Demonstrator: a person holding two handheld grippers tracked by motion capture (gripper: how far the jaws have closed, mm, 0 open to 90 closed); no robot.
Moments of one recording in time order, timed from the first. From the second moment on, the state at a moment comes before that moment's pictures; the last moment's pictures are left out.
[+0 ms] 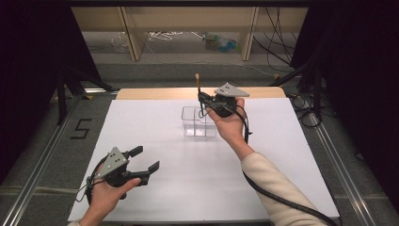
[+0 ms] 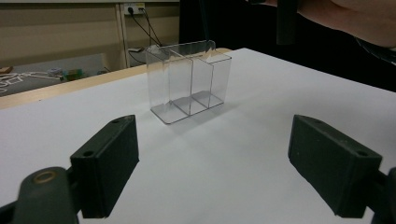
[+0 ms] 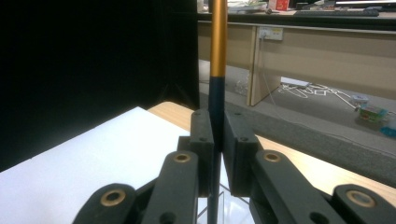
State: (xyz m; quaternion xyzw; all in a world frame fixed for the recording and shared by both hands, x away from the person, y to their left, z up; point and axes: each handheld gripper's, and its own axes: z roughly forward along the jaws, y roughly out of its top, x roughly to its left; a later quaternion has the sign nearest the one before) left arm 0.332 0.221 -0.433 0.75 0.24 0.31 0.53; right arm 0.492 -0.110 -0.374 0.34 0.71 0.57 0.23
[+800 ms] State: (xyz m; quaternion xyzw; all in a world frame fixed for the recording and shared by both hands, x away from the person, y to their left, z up) left arm 0.333 0.221 -0.433 0.75 0.24 0.31 0.54; right arm 0.496 -0.109 -0.376 0.33 0.71 0.57 0.24
